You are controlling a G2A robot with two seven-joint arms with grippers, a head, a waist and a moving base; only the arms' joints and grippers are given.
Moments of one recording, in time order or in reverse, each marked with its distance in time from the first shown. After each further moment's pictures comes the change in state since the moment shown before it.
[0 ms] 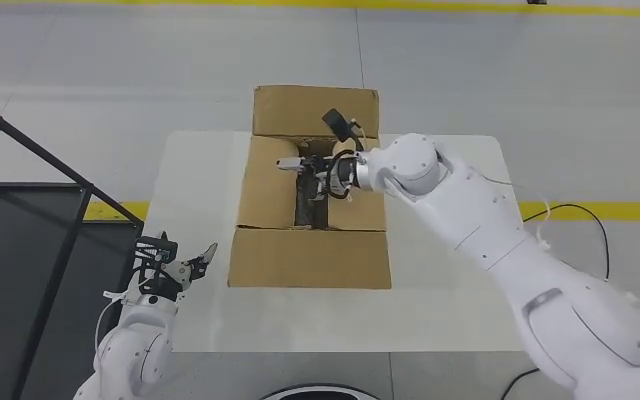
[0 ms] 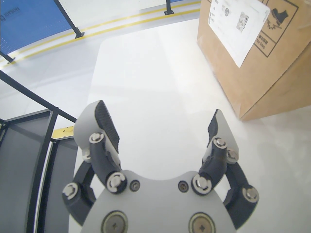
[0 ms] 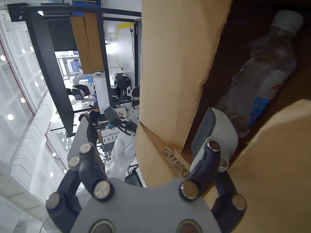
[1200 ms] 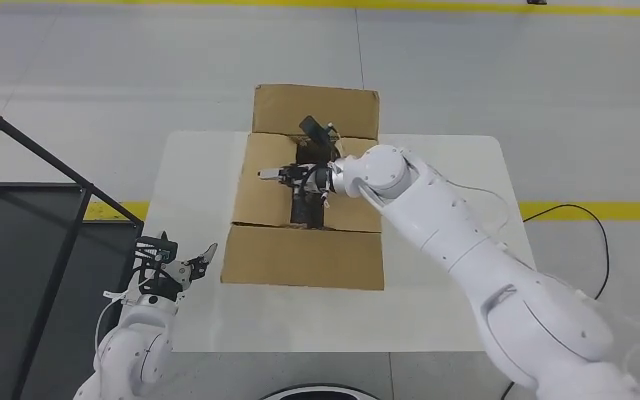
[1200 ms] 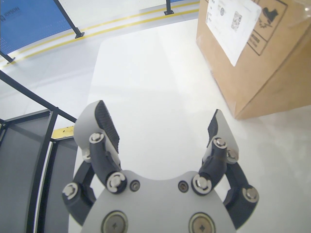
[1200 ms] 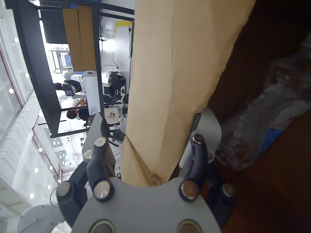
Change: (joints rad) left arm 0.000 0.000 0.000 0.000 0.000 0.000 0.000; right arm -0.021 -0.171 0.040 0.207 -0.137 -0.171 0.003
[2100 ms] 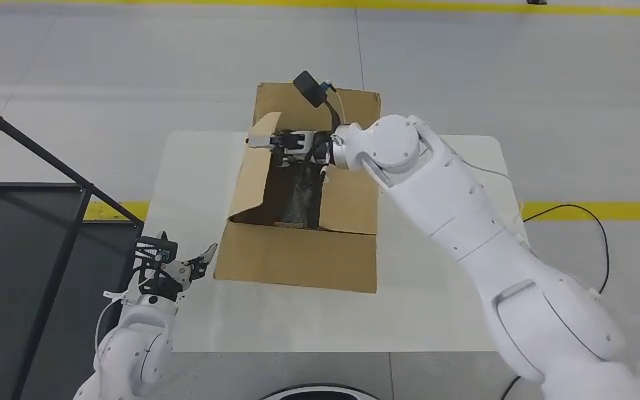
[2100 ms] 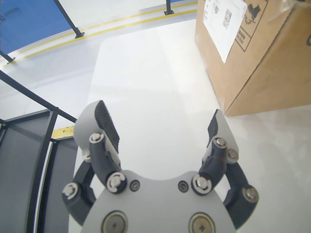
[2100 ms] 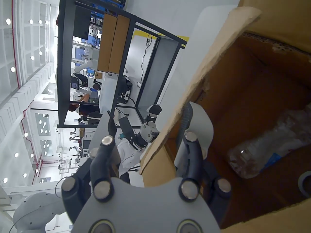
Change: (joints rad) left arm 0.000 0.000 0.000 0.000 0.000 0.000 0.000; right arm 0.031 0.011 0.156 -0.130 -0.120 -0.027 0.001
